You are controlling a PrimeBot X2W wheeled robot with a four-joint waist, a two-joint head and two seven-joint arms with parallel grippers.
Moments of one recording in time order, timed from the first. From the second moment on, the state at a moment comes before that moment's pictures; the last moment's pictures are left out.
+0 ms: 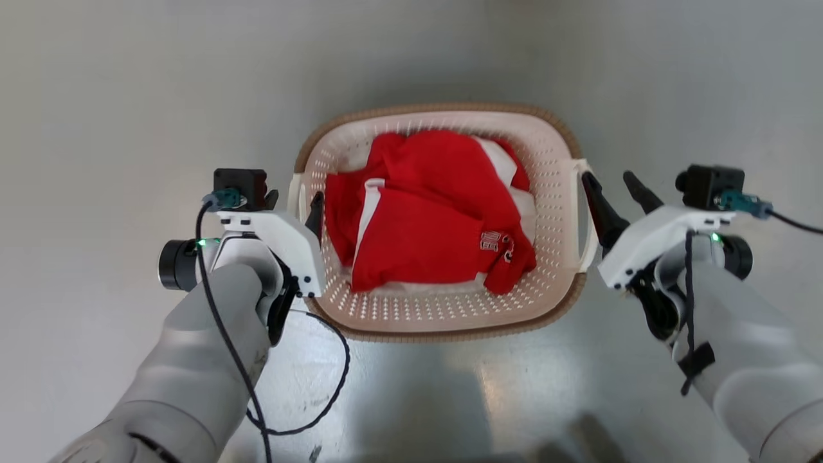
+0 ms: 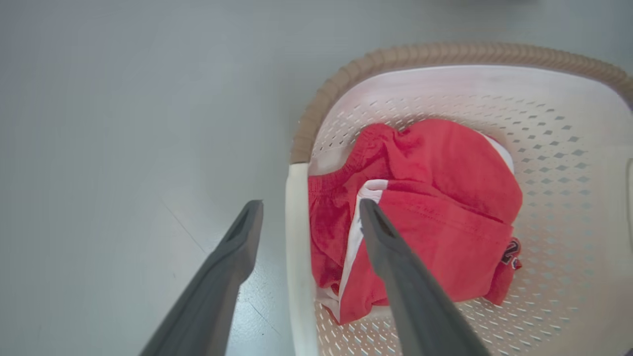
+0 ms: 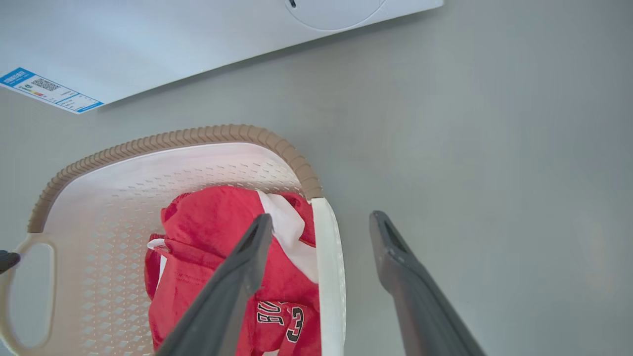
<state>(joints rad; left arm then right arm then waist) -0.96 0.06 -0.97 1.29 -1.04 -0.02 -0.25 -0.88 -0.23 0.82 1.08 1.07 0.12 -0.26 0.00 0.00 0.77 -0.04</state>
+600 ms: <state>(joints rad) -0.64 0.14 -0.57 0.85 -0.68 0.01 -0.26 -0.55 -0.22 0.40 0.69 0.67 0.12 -0.26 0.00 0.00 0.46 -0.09</state>
